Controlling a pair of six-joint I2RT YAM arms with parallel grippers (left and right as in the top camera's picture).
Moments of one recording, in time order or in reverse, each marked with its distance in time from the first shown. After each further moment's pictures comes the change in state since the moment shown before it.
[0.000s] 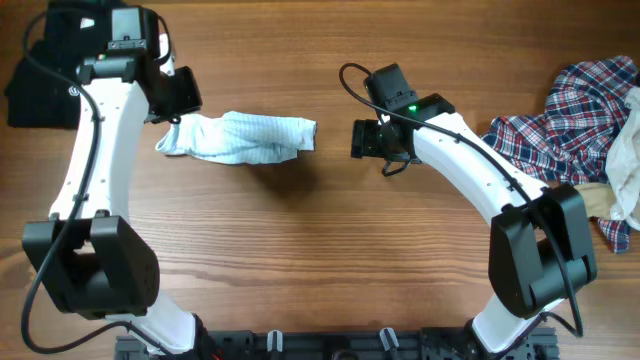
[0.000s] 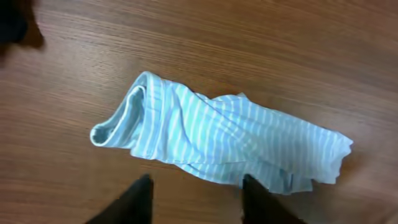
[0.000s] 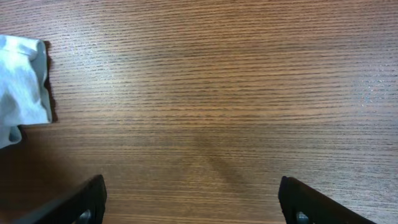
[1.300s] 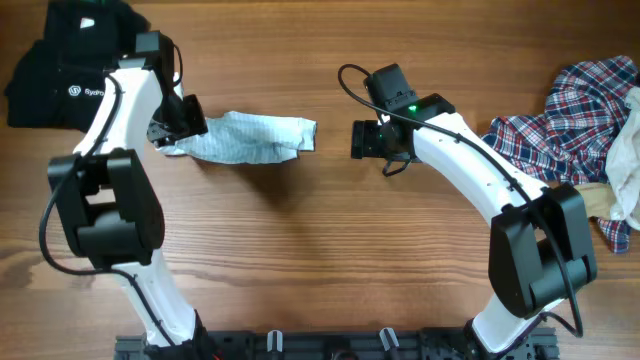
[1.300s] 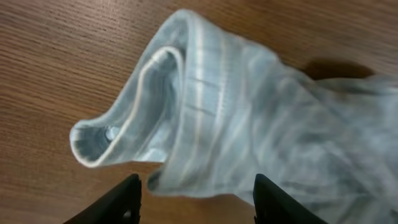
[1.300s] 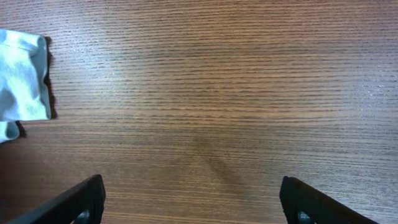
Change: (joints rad) left arm 0.037 0.277 0.002 -0.039 -0.065 0.000; right arm 0.000 0.000 0.000 0.000 0.000 -0.030
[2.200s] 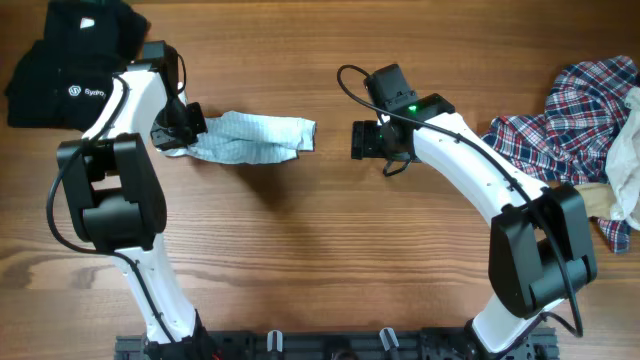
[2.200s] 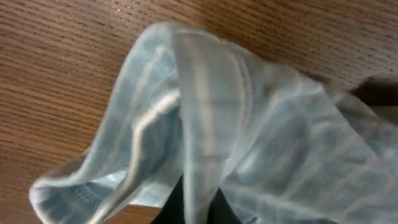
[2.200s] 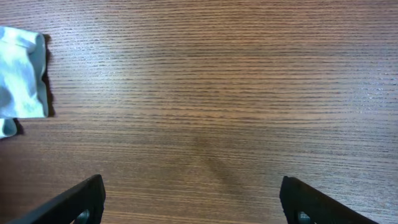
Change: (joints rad) left arm 0.008 0.089 0.000 0.045 0.001 0.008; right arm 0.000 0.000 0.000 0.000 0.000 -0.016
